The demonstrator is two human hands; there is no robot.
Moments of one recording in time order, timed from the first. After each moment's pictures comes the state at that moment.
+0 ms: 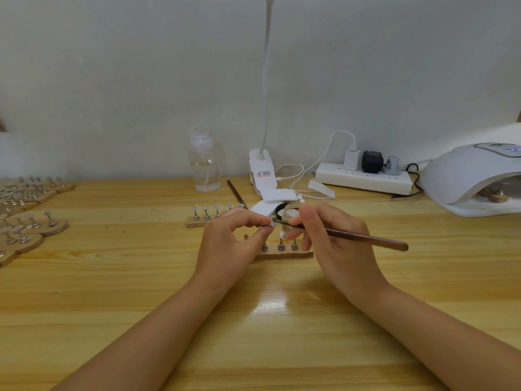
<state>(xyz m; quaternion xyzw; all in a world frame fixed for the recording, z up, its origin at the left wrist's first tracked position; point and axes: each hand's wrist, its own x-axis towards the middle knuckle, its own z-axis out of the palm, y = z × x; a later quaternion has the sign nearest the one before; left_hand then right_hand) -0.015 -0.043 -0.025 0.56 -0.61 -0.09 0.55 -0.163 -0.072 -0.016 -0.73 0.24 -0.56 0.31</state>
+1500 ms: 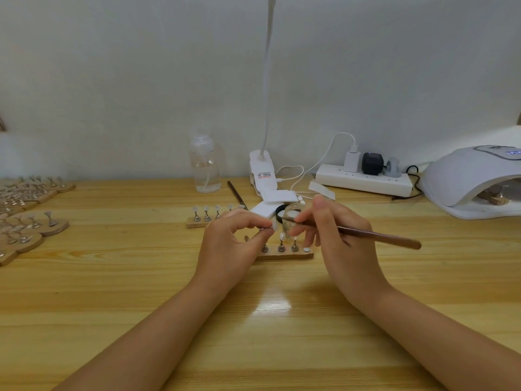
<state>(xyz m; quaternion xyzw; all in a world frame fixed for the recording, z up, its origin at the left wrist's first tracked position) -0.015 -0.043 -0.025 0.55 -0.62 -0.08 0.55 -0.162 -0.072 -0.016 -0.68 0.25 -0.58 0.37</state>
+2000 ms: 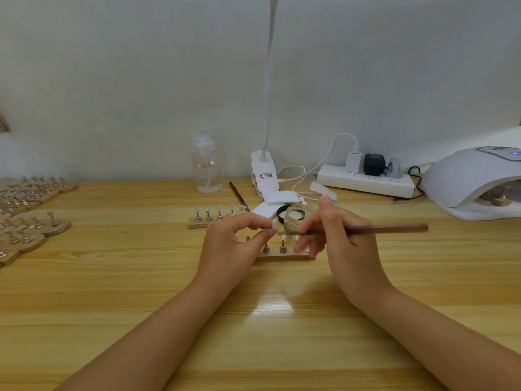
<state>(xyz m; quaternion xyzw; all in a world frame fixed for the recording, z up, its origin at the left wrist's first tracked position) -0.015 -0.043 -0.025 0.55 -0.61 -0.10 0.57 -0.162 -0.069 -0.014 -0.66 0.25 -0.57 0.42</state>
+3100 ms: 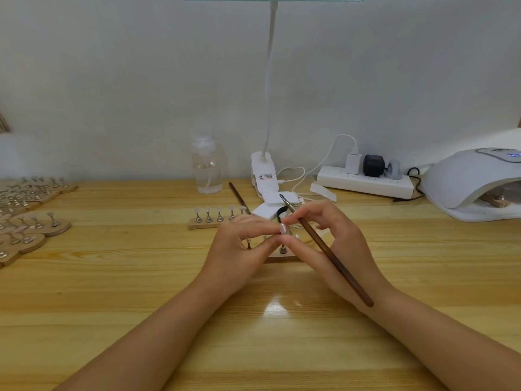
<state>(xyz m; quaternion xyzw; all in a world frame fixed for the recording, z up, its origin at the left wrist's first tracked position) -0.019 -0.040 -0.022 0.48 -0.68 -0.11 0.54 -0.169 -0.077 -0.019 -0.79 0.27 -0.50 0.24</state>
